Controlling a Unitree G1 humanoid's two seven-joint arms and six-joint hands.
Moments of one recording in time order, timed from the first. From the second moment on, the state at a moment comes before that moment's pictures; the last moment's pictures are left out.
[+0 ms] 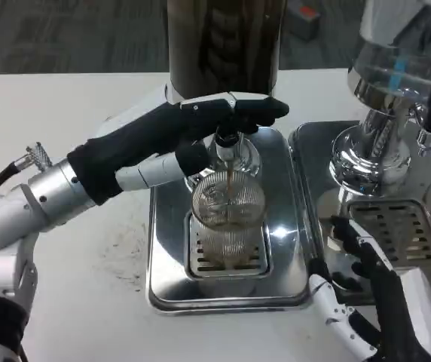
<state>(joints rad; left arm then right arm) -0.56 0.38 -0.02 0.75 -0.25 -0.83 -1.02 0.51 -0.05 0.24 -0.24 -0.52 -0.13 -0.29</state>
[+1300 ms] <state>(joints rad) -0.58 0.41 -0.06 0.78 -0.22 -0.92 -0.95 0.41 -0.11 0.21 -0.28 -0.41 -0.07 -0.09</state>
